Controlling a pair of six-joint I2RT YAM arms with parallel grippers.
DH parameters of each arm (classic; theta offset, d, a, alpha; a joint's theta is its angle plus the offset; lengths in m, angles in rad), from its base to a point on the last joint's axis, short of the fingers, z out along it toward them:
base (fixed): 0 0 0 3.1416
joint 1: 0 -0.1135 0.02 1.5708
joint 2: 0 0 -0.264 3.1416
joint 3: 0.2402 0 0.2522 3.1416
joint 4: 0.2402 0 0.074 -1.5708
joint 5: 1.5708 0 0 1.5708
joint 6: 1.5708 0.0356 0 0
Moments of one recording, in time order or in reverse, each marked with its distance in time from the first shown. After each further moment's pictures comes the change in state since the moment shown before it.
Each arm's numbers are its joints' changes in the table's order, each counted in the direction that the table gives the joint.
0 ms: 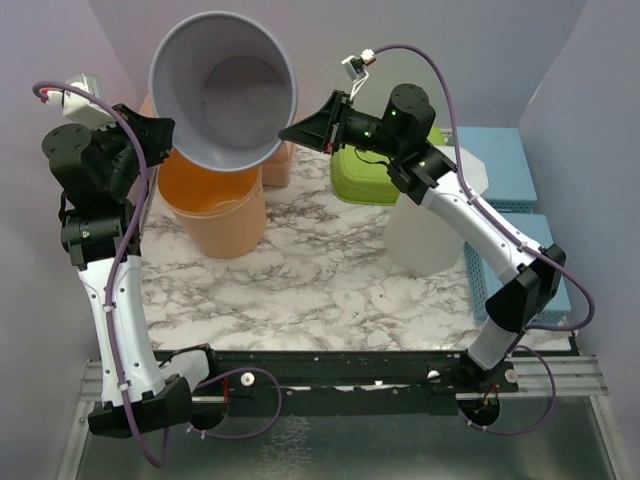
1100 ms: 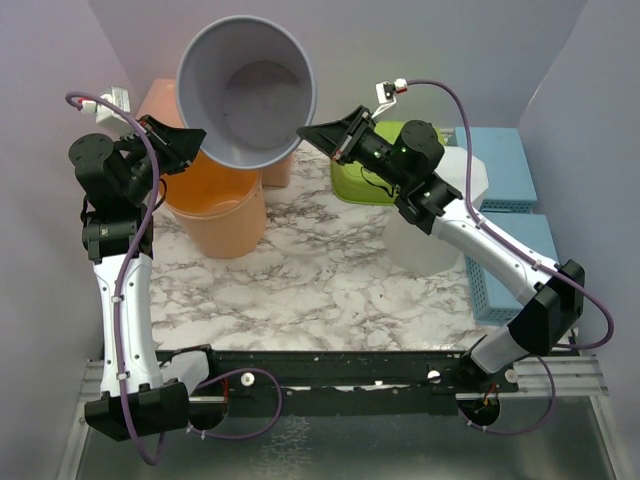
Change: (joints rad) left arm 0.051 -0.016 -0.190 -0.186 0.174 -0.126; right arm -0.034 -0.176 -0.333 -0.190 0.400 0.156
